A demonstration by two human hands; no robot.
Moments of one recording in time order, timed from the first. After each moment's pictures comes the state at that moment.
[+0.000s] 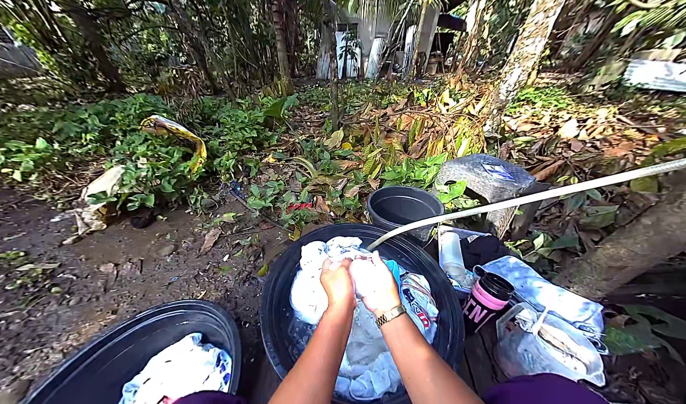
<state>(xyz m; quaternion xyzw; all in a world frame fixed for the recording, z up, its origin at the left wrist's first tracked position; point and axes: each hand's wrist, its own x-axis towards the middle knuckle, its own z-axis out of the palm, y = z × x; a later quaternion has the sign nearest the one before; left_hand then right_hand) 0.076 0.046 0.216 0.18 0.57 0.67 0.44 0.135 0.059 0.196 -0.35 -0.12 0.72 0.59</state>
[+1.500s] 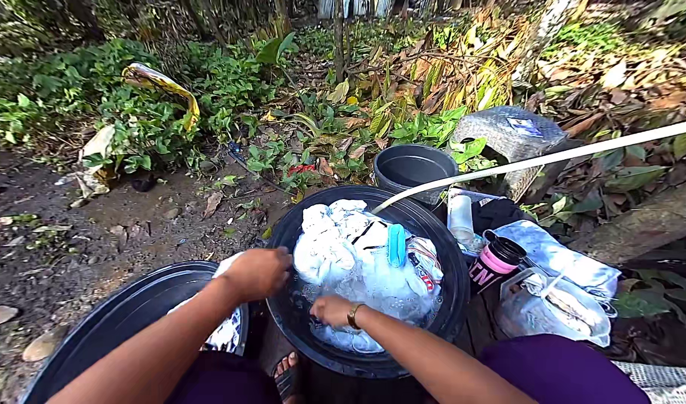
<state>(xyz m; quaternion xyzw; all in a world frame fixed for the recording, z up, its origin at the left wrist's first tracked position) -0.093 0.000 0.258 0.78 0.56 -0.23 0.15 0.088 0.006 0.079 -0.40 -0.70 0.58 -0.11</state>
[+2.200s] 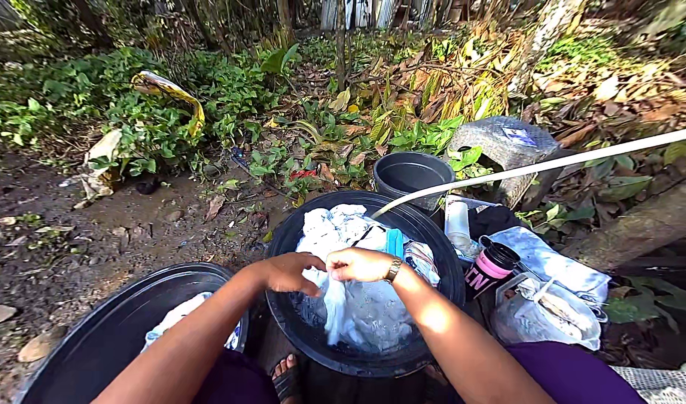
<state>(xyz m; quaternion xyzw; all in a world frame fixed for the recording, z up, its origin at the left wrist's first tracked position) -0.061 0.010 0.264 0.72 0.53 -0.06 0.44 0.149 0.062 0.227 -0.23 -0.83 0.51 0.02</state>
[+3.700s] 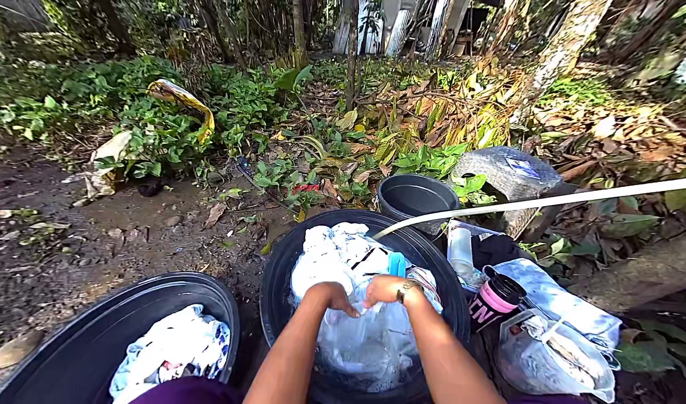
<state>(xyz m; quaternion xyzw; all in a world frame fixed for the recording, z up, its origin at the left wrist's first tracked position) 0.012 0.054 0.177 0.65 0.60 -0.16 0.43 0.179 0.098 0.173 -0.43 -0.79 0.38 -0.22</state>
